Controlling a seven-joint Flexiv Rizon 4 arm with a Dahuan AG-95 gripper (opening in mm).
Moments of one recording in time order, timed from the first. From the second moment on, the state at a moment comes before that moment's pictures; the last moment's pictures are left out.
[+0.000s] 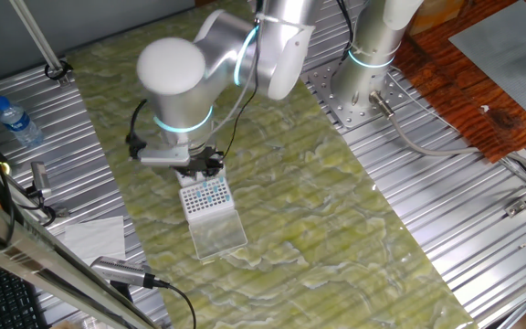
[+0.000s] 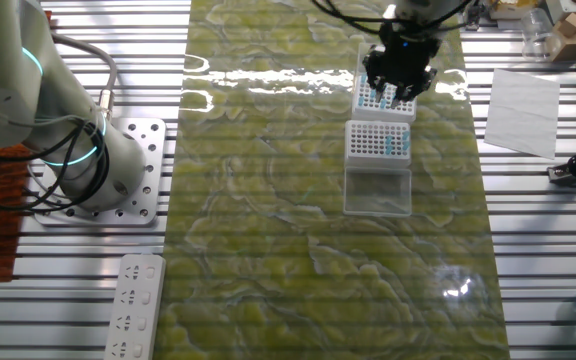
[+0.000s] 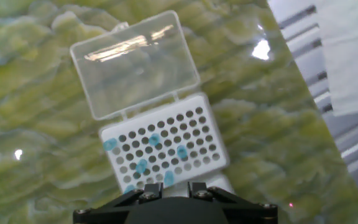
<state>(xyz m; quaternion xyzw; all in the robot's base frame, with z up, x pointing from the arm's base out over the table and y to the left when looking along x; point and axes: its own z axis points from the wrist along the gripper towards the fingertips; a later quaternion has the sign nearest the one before) 0.542 0.100 0.096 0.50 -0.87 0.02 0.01</state>
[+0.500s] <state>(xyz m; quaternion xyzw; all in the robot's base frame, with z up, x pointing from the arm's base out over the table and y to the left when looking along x) 0.593 0.069 0.092 0.49 -0.87 0.02 -0.03</state>
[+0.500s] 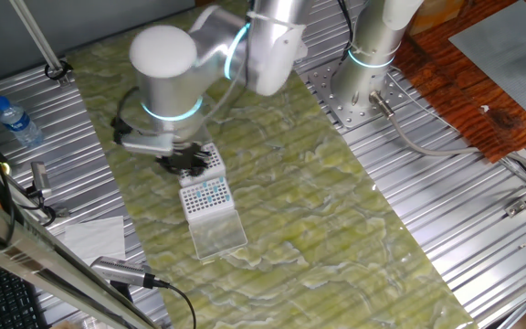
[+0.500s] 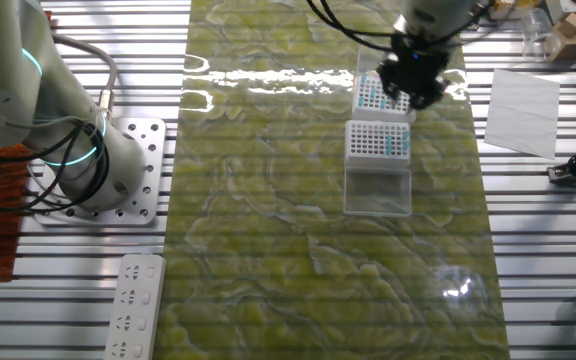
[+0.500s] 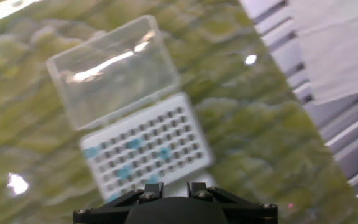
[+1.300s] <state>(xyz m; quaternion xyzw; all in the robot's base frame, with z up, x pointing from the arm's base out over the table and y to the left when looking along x) 0.586 0.055 0.075 0.56 -0.83 0.03 -0.01</state>
